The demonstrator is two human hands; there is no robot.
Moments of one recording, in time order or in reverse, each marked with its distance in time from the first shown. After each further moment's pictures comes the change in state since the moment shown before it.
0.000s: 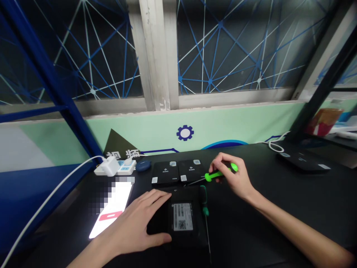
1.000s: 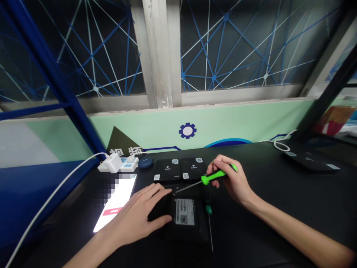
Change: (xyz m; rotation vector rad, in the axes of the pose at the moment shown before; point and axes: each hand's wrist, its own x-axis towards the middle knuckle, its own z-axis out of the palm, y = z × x) left_hand 0.004 0.004 -0.003 0.031 0.118 0.017; right_hand -0.007 0.008 0.016 0.397 -0.032 0.160
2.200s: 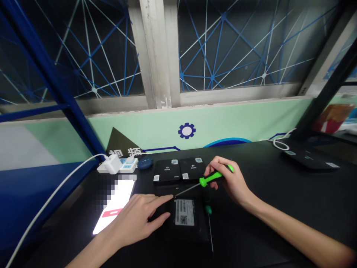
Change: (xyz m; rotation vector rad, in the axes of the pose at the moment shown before) left_hand 0.002 -0.002 0.005 0.034 0.020 0.084; right_hand -0.001 0.003 0.001 -0.054 -0.013 0.006
